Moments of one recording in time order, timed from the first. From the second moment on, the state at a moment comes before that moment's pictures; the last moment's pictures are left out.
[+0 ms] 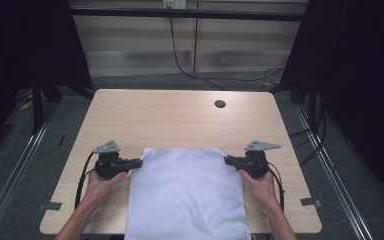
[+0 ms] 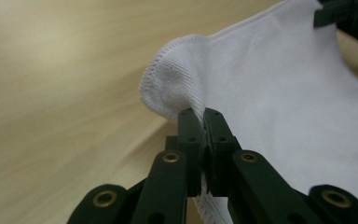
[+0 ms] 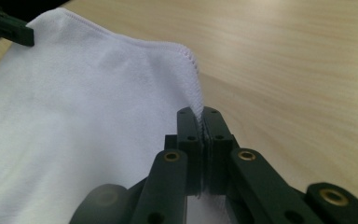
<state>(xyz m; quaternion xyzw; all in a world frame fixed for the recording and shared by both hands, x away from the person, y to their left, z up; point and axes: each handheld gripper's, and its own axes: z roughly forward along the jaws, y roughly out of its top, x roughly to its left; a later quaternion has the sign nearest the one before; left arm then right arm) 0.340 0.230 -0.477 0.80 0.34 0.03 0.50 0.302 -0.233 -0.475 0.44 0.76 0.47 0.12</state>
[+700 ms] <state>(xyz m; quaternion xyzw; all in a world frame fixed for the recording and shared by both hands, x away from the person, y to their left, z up) 0.395 0.234 -0.352 0.74 0.33 0.13 0.57 0.374 -0.238 -0.334 0.41 0.70 0.54 0.20</state>
